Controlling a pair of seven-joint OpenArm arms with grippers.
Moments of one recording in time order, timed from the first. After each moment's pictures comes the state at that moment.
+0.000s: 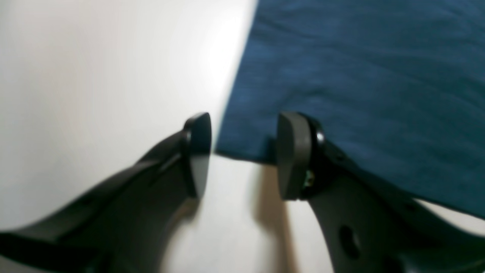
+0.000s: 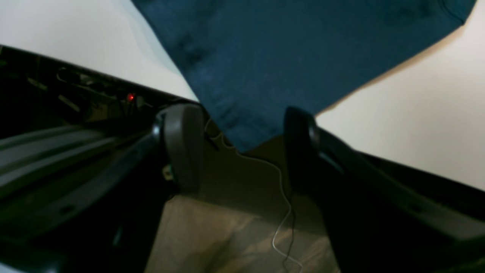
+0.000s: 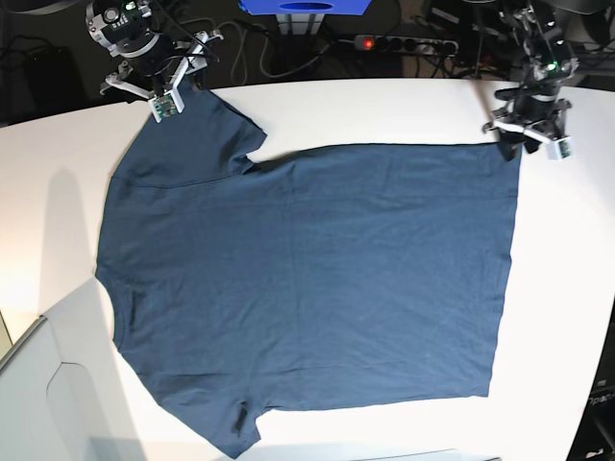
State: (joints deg) left arm 27.2 -12.1 -34.4 93.5 -26.8 -16.7 30.2; right arm -45.0 12.0 1.0 123.8 4.1 14.2 -46.9
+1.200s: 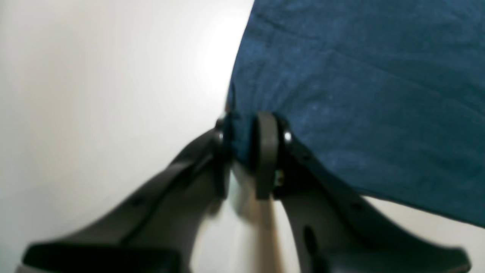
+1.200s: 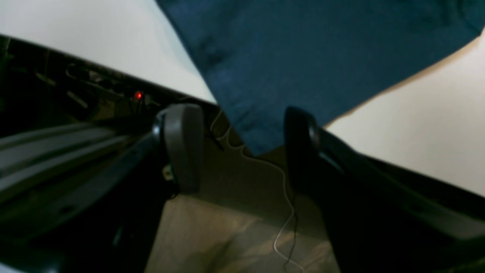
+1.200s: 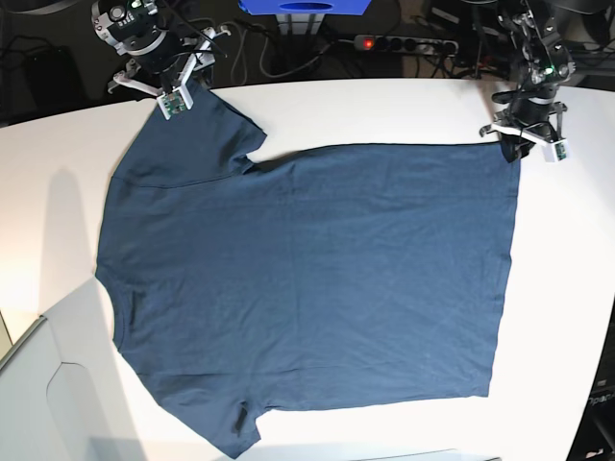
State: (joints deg) left arm 25.9 -12.7 -32.3 89.5 -27.3 -17.3 28.3; right arm -44.8 12.0 -0.3 123.8 3.9 14.2 -46.9
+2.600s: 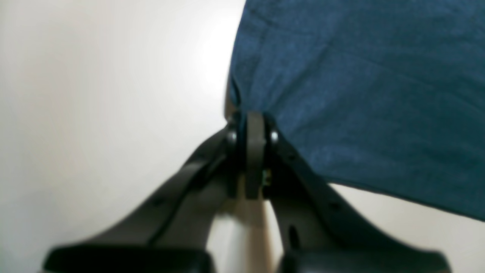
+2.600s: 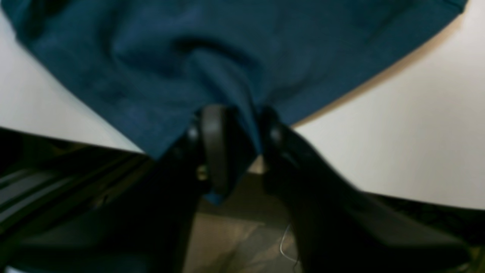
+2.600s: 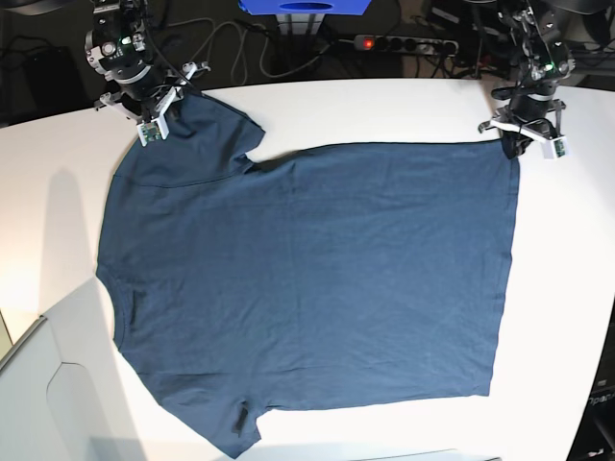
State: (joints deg) left arm 27.0 -12.6 -32.3 89.5 -27.9 -17.6 27.9; right arm -36.2 10.6 4.9 109.6 4.6 14.6 -43.2
